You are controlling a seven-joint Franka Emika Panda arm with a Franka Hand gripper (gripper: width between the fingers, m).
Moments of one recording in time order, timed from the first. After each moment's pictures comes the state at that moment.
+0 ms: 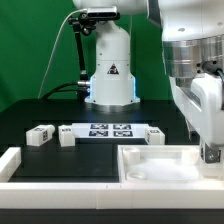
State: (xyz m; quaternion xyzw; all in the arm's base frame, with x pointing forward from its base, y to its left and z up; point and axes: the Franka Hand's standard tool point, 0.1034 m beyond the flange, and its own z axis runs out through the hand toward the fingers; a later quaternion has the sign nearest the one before) arm 0.630 0.101 0.071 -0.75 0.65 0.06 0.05
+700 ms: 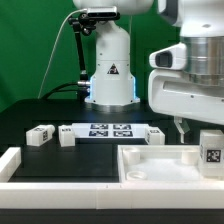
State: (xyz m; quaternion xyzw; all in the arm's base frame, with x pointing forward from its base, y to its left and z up) arm 0.626 0.118 0.074 -0.94 0.35 0.04 0.02
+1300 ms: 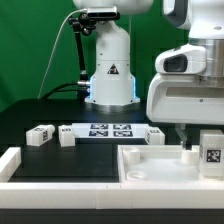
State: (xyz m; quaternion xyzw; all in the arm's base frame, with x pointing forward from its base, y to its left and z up) arm 0.625 0.121 0.070 -0.99 0.09 0.03 0.02
